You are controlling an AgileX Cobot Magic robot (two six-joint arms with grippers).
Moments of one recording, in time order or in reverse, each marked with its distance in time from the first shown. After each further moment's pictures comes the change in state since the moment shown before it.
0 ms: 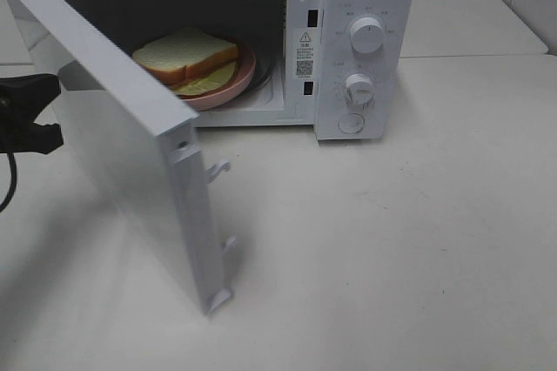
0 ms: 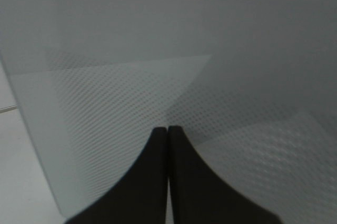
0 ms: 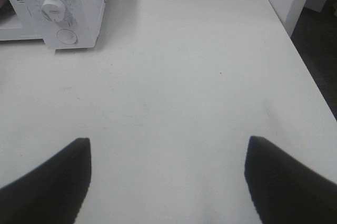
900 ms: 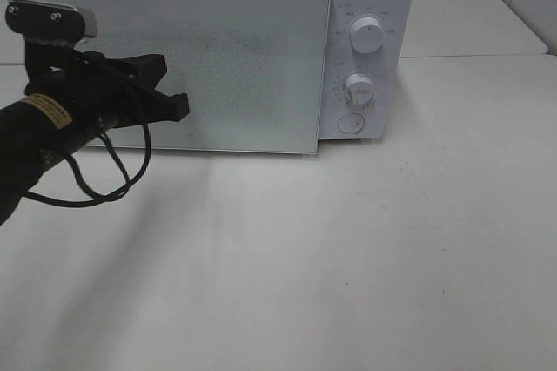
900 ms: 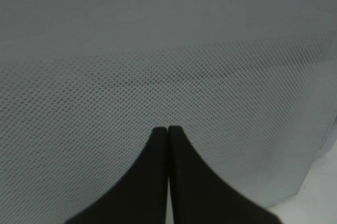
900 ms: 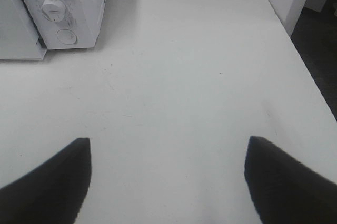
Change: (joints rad) left arm -0.422 0.184 -0.229 -0.503 0.034 0.128; right arm 0.000 0.000 0.000 0.001 0.000 0.001
